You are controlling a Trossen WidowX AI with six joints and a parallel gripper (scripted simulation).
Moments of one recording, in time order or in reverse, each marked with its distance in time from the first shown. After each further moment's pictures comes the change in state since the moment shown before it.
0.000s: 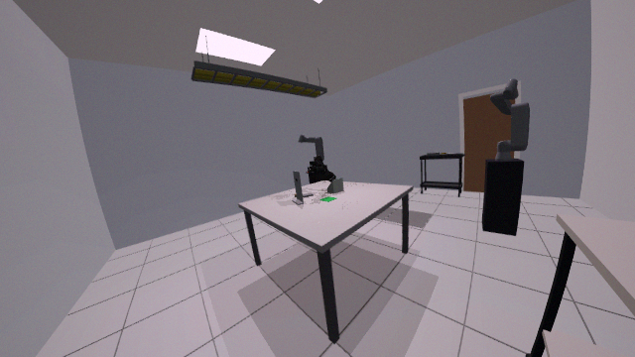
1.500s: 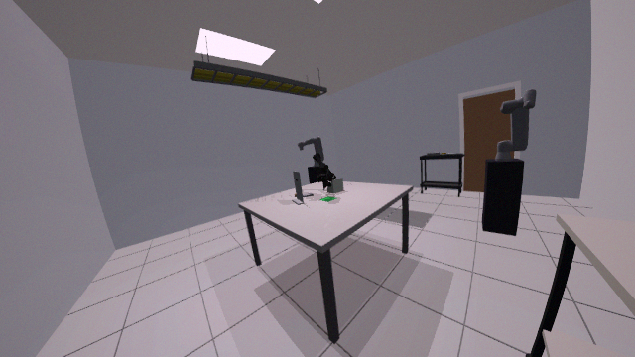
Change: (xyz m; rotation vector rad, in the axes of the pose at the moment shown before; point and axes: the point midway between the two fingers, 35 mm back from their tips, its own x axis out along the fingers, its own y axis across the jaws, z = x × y) arm -0.038 -0.126 -0.150 -0.139 0.432 -0.761
